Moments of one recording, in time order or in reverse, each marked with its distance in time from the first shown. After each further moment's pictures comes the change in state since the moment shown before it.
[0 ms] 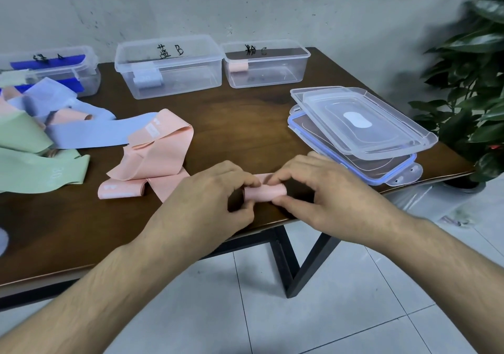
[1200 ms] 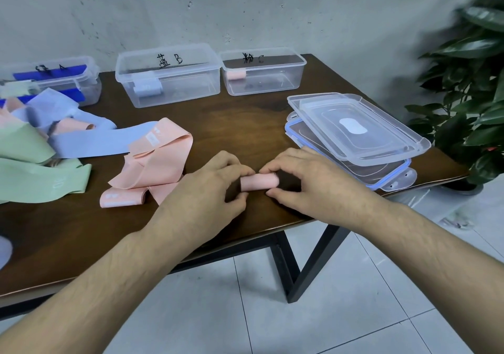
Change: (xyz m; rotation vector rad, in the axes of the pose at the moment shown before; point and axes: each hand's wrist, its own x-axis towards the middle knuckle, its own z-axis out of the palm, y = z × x) left_hand 0.019 -0.008 0.000 0.038 -0.037 -0.055; right_hand 0.025 0.005 0.000 -0.028 -0.061 0.101
